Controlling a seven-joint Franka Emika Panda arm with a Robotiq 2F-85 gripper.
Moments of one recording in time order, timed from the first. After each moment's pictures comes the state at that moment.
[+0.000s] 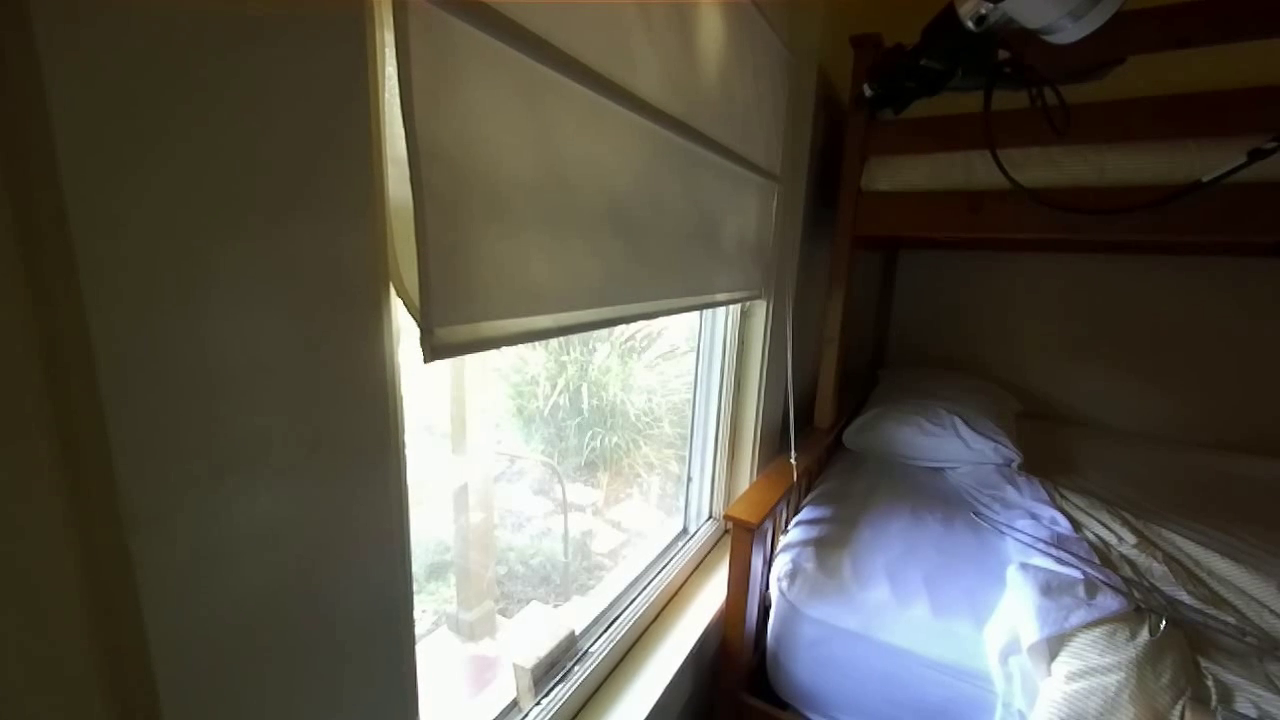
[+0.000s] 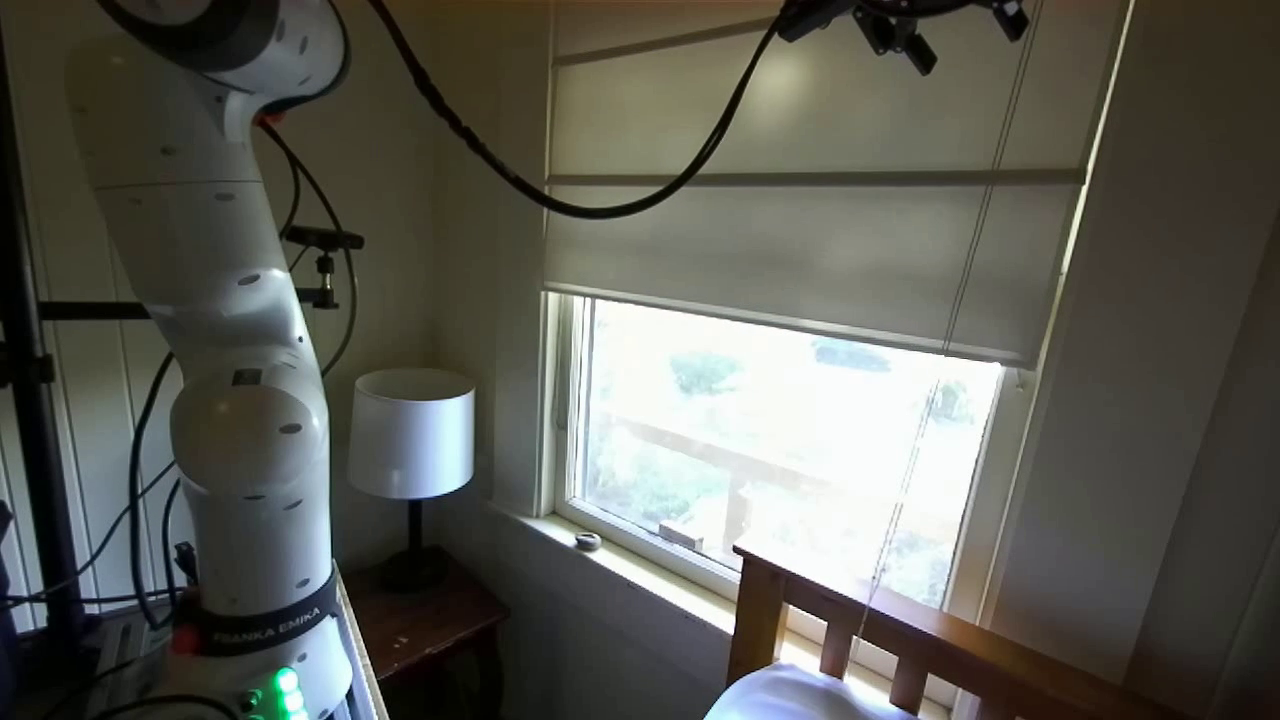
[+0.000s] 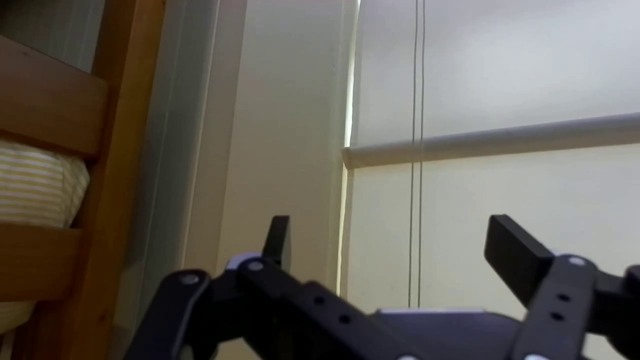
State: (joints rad) arm -0.08 -0.20 -0.41 -1.62 0.17 2.46 -0.38
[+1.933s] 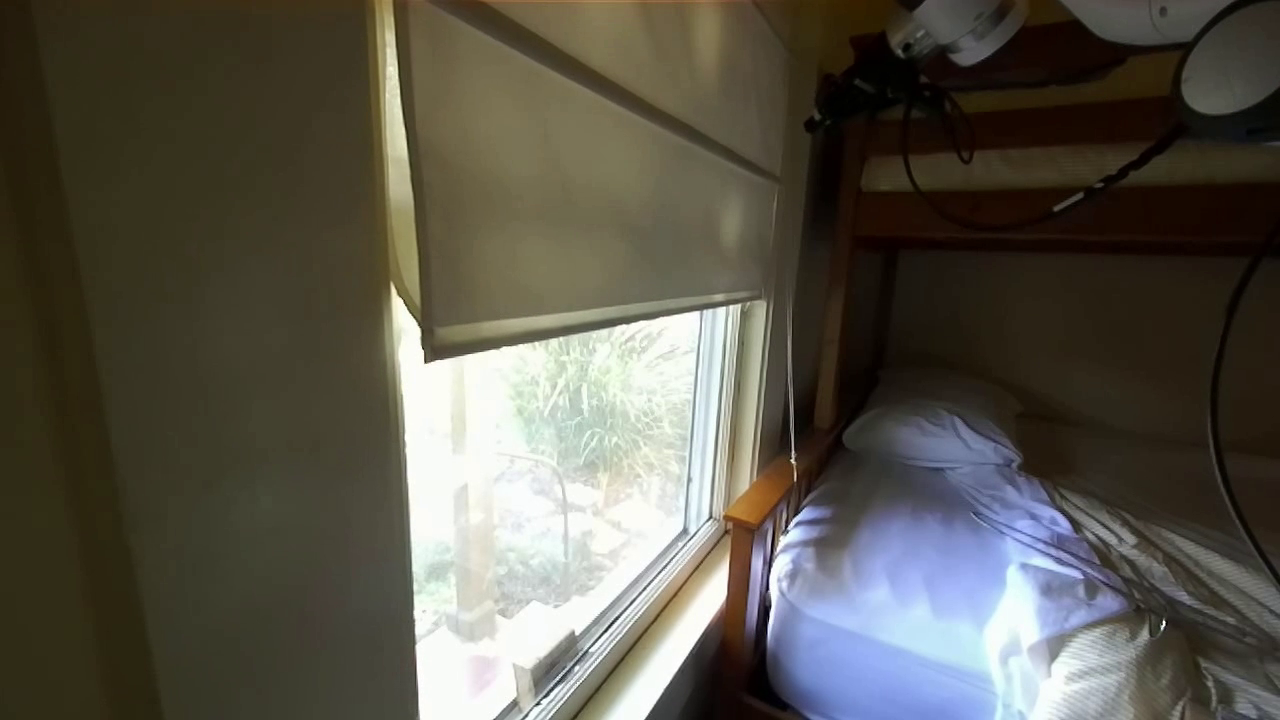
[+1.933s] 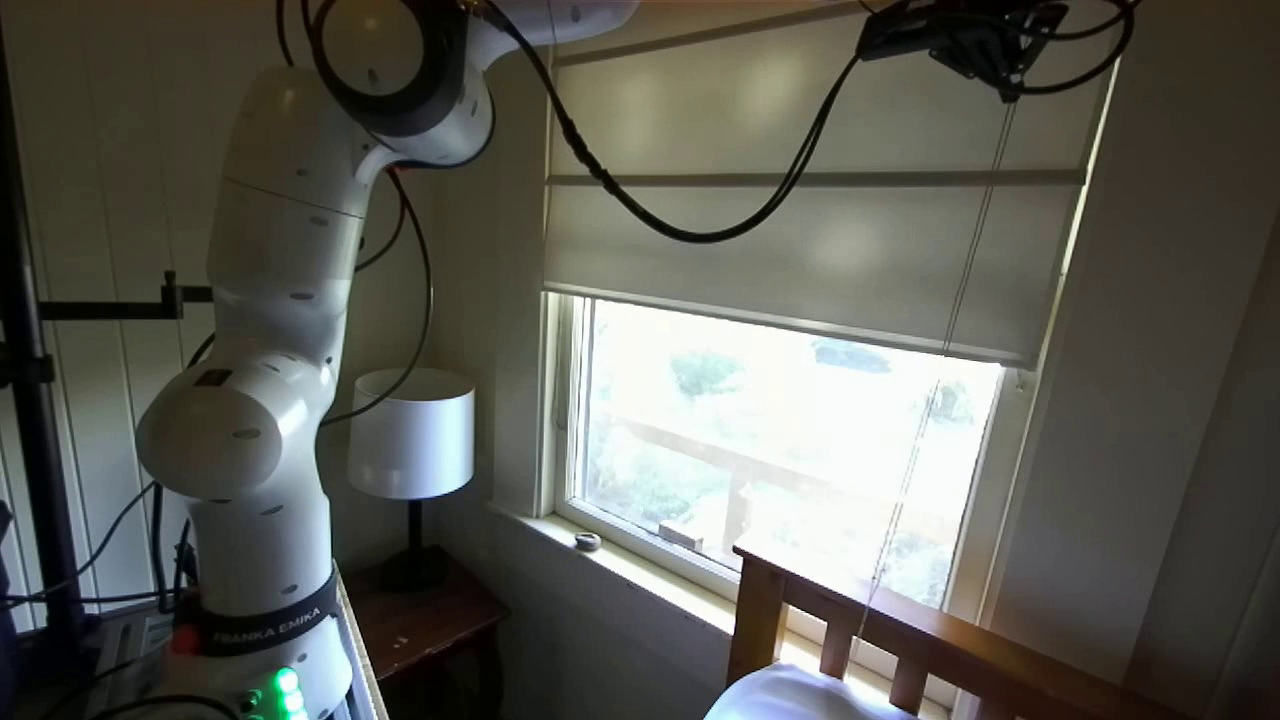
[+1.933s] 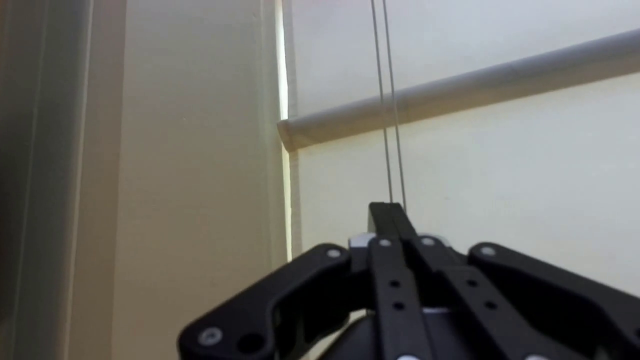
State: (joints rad) arm -0.31 0.21 -0.28 -1.12 0.55 2.23 -0.50
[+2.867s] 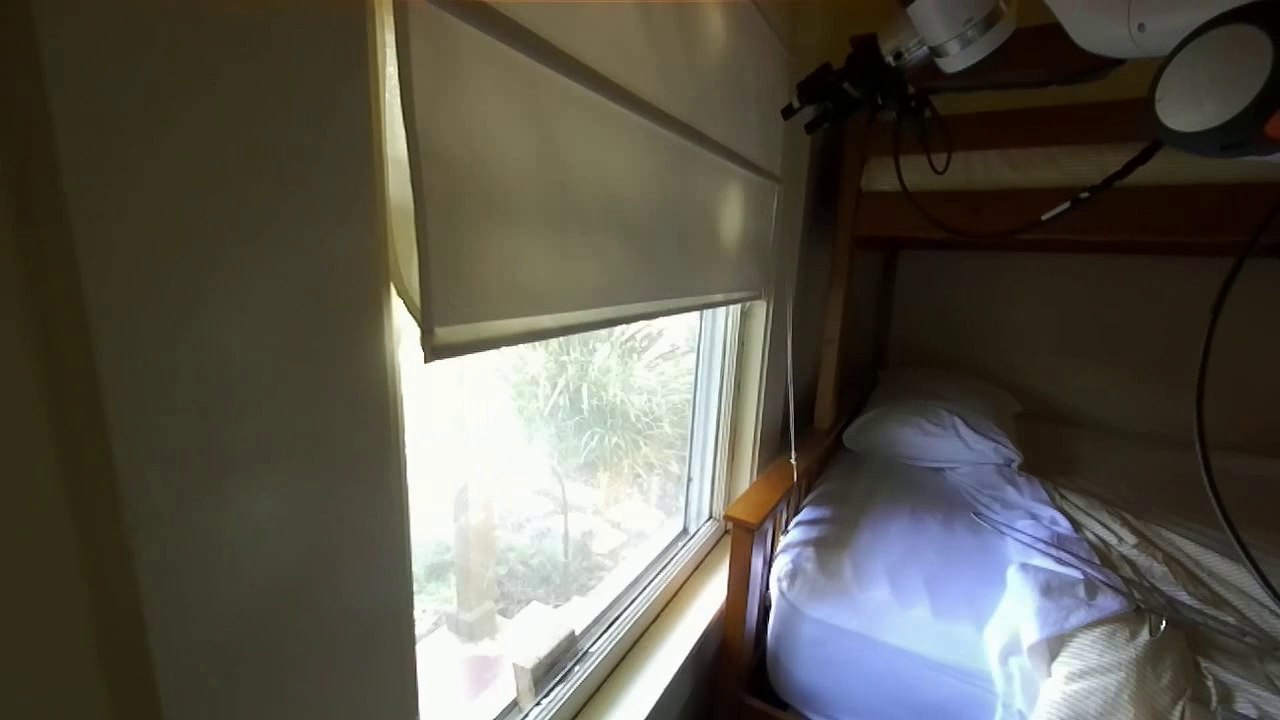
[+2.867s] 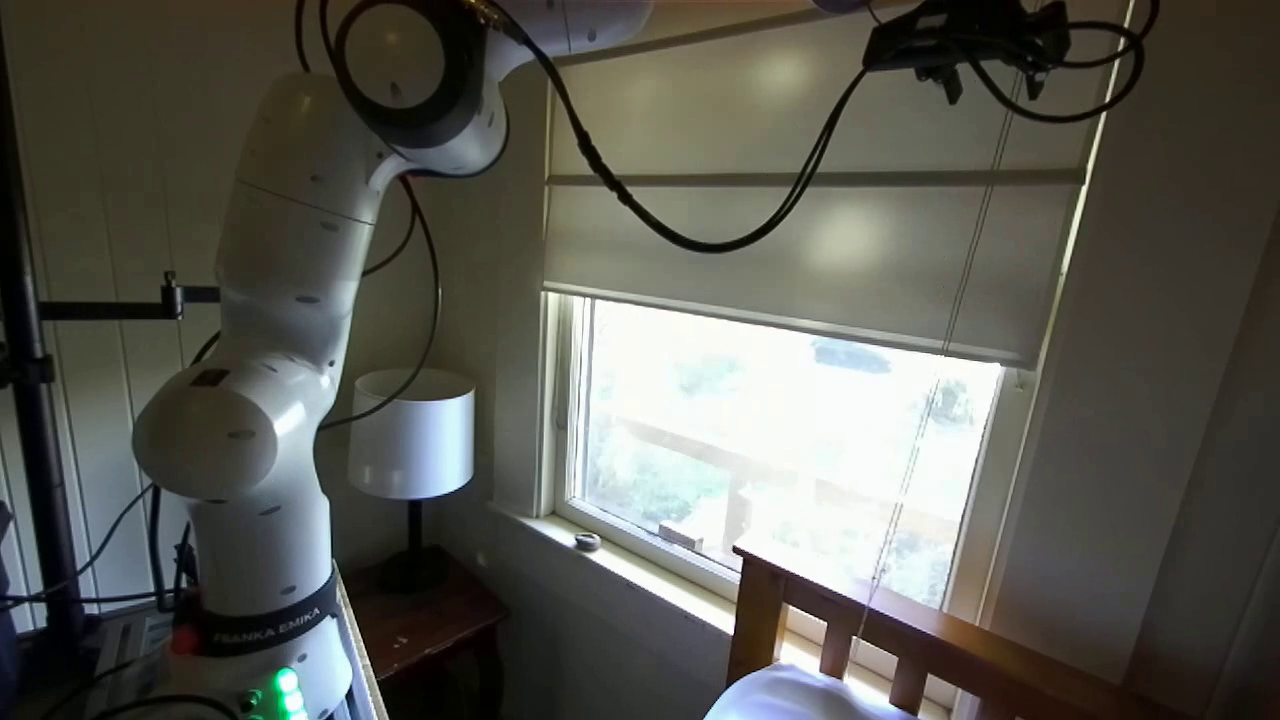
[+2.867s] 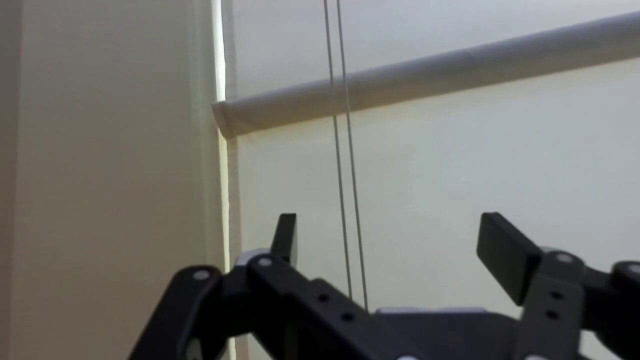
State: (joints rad) arm -0.34 0.26 -0.25 -1.06 0.73 2.18 -0.65
